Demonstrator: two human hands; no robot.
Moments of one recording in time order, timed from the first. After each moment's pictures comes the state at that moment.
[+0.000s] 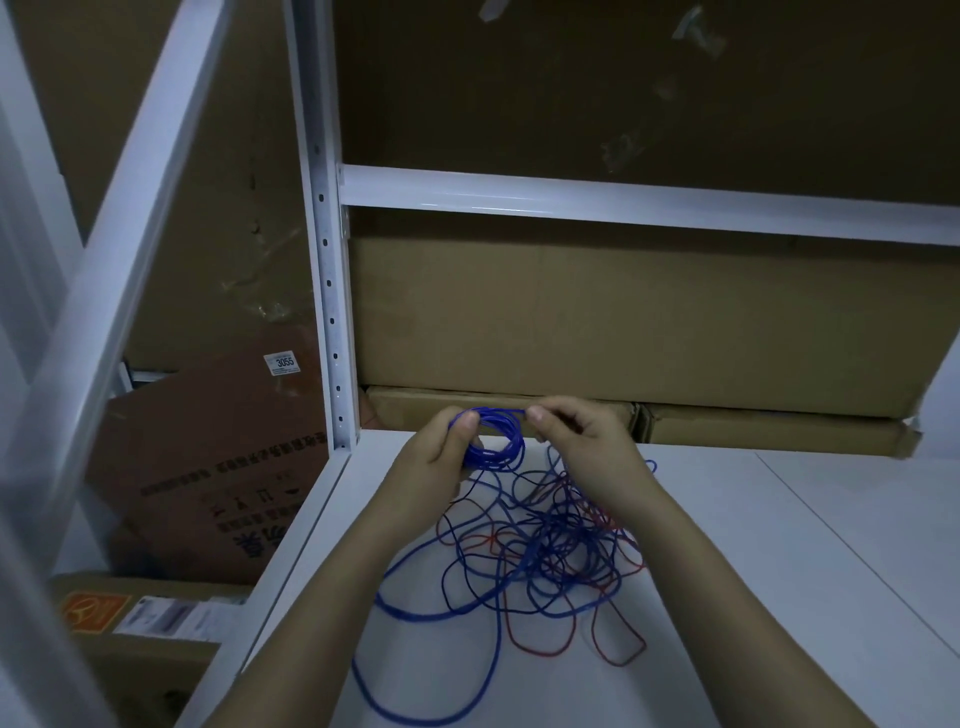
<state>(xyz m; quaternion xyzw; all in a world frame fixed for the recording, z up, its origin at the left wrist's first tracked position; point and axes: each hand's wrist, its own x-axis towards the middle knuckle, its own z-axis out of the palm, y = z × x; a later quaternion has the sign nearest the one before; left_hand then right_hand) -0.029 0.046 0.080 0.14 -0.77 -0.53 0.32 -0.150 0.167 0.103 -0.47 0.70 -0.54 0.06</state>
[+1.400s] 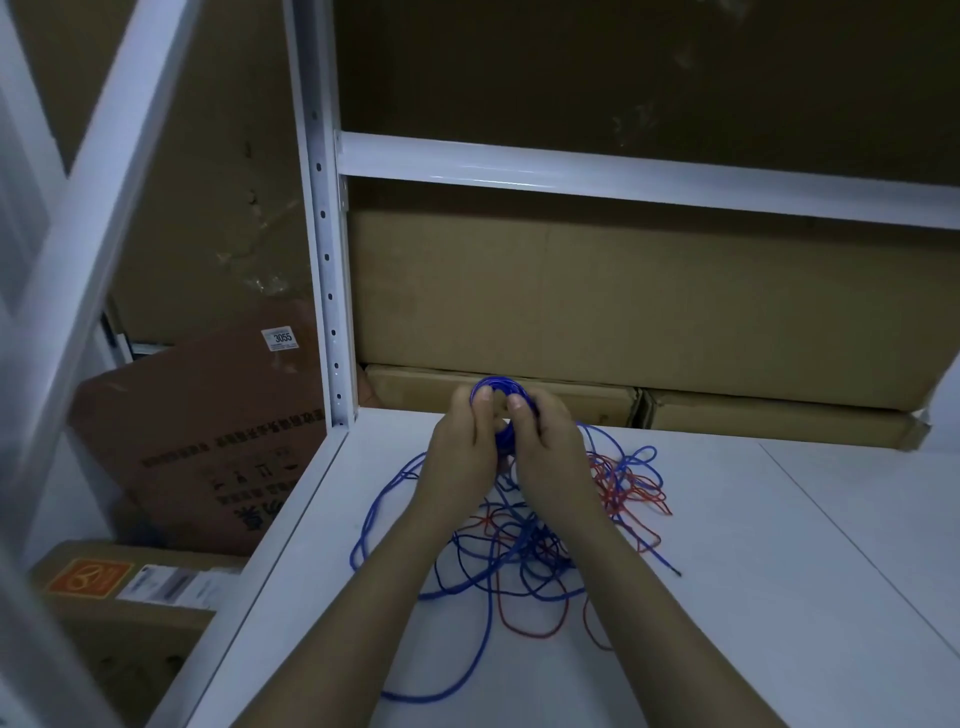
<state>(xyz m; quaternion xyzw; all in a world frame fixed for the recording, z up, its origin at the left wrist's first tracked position) -0.067 0.065 0.067 0.19 -0.76 -0.47 0.41 -0.132 0.136 0.067 -0.42 0.68 -0.60 0.01</state>
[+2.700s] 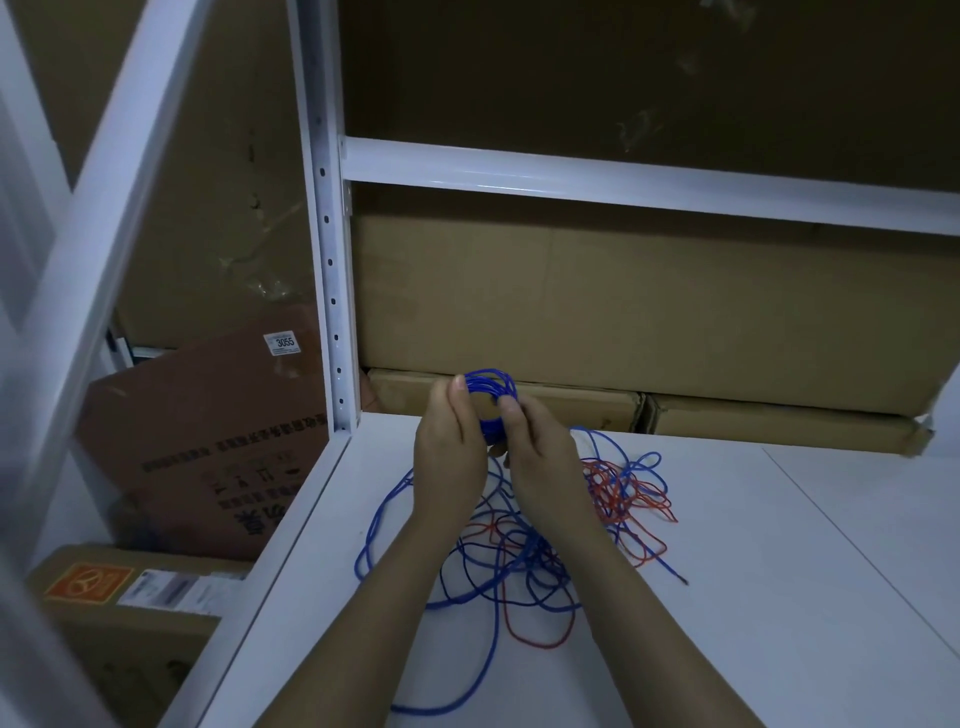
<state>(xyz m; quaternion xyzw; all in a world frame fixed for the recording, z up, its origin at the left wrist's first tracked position) -0.072 0.058 0.068 0.22 -0.68 -0.46 0.53 -0.121 0.130 0.073 -0.43 0.66 -0.61 0.04</state>
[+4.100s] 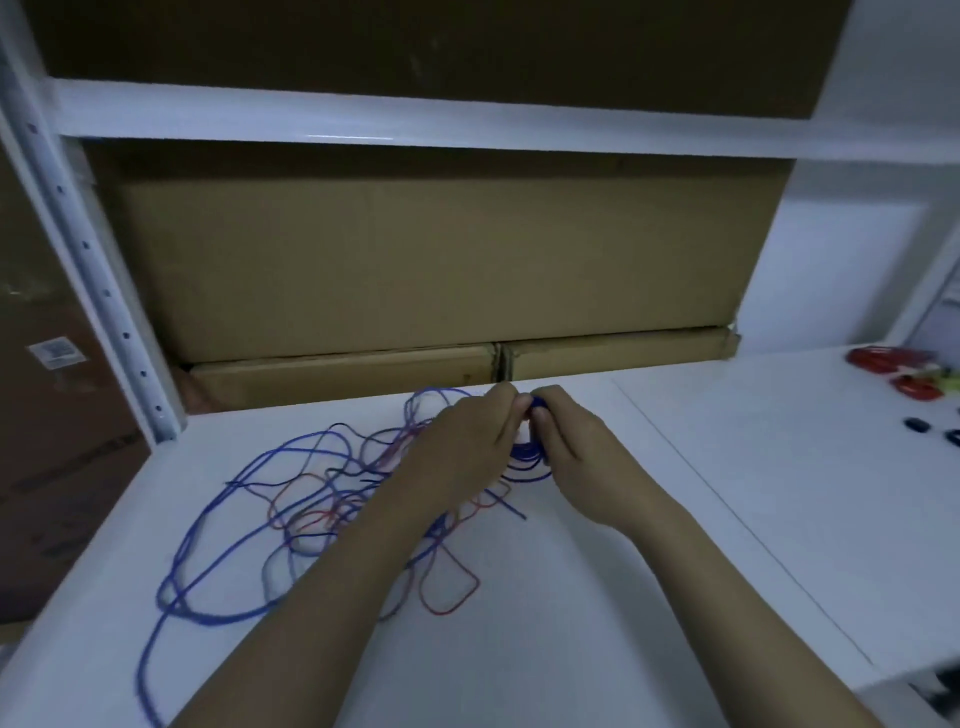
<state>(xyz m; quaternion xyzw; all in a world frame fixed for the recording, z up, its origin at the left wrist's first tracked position) -0.163 0.169 0.072 -0.01 -0.95 -0.24 0.20 -0.229 0.307 0.061 -0.45 0.79 -0.41 -0.02</state>
